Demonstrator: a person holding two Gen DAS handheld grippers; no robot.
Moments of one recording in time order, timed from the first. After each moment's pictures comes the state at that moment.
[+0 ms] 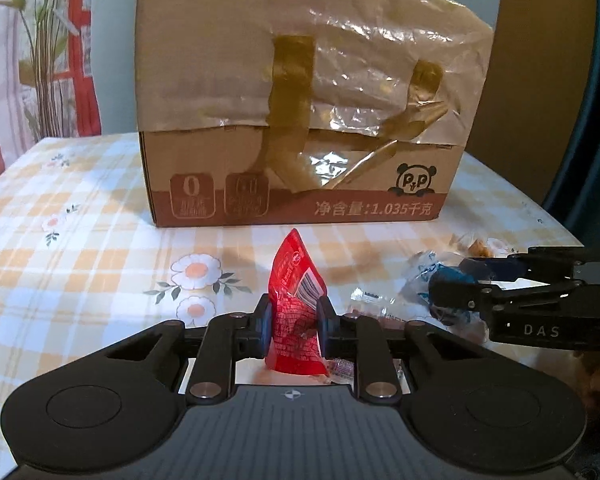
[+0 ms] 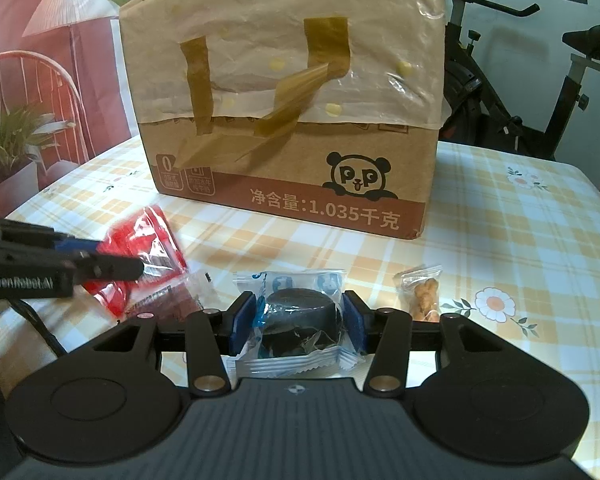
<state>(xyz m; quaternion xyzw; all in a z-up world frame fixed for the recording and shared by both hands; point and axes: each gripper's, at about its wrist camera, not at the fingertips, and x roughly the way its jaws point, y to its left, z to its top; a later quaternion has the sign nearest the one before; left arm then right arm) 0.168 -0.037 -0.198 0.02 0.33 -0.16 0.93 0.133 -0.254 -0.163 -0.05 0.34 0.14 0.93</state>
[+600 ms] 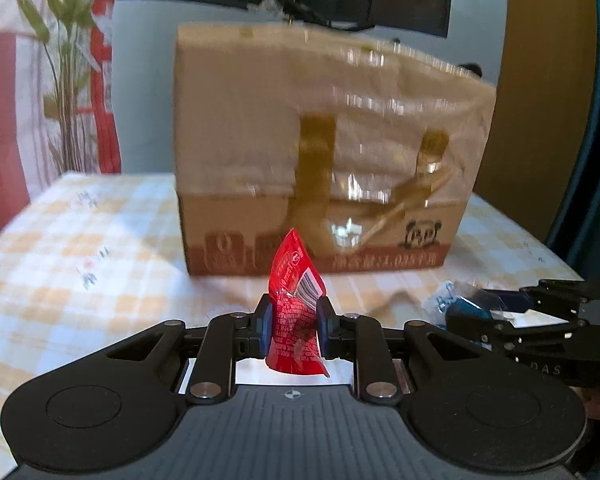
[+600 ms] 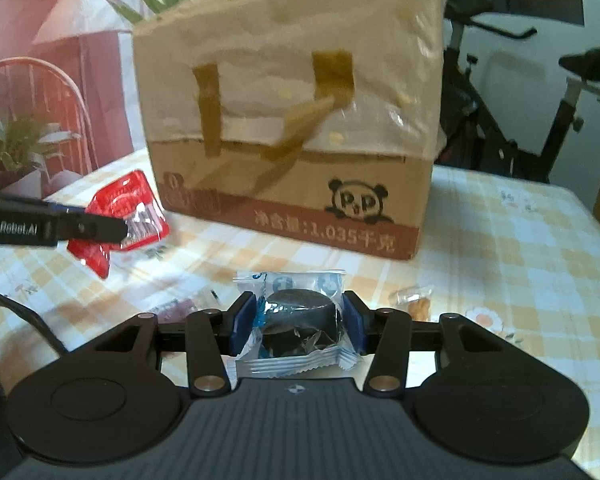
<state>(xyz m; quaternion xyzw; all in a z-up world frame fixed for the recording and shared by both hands) 0.156 -0.021 -0.155 0.02 0.28 -0.14 0.95 0.120 -0.252 -0.148 -0.06 0.30 0.14 0.94</state>
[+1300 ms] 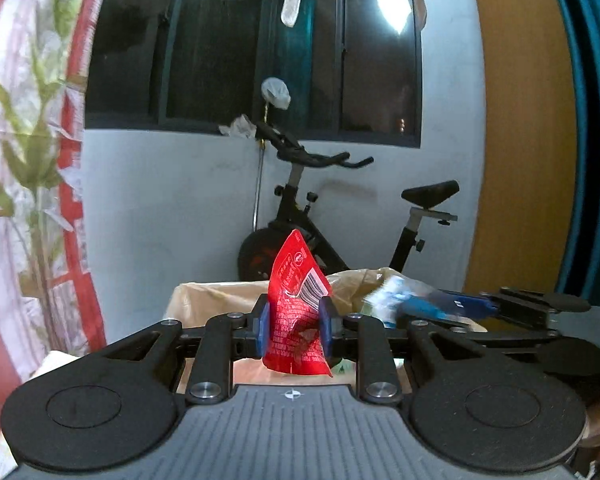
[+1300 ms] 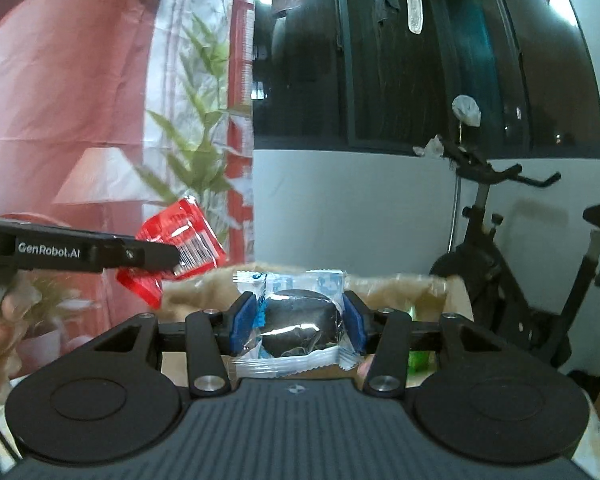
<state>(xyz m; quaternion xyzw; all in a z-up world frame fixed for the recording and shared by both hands) 0.252 -0.045 0.001 0.02 0.13 -0.18 0.97 0.210 -0.220 0.012 -0.05 0.10 0.19 0.98</state>
